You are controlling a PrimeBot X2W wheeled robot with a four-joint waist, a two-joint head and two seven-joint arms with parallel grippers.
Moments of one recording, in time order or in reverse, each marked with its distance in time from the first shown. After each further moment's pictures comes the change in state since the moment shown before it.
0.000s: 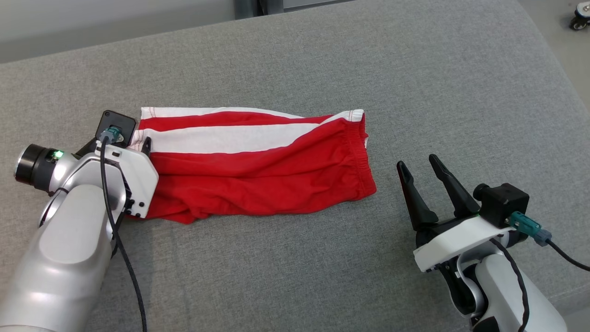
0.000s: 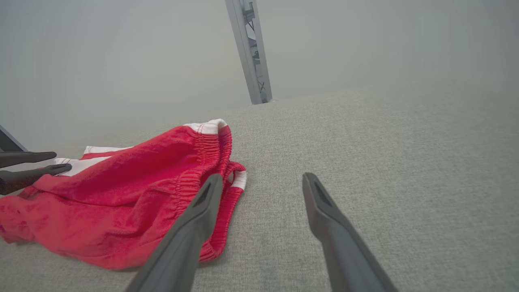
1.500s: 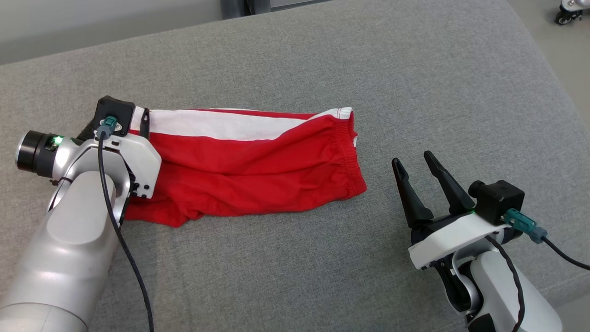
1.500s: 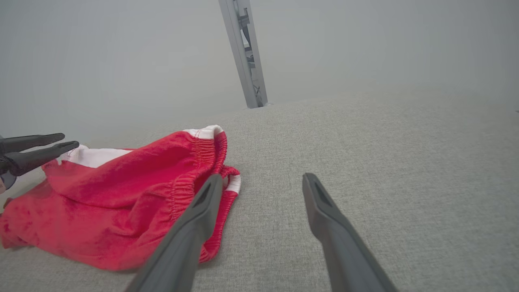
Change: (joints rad) left arm -0.102 -0.049 -0.032 0.156 -0.039 0.070 -0.217; right arm -0.016 0.011 0.009 0.006 0.000 0.000 -0.004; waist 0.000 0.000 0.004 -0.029
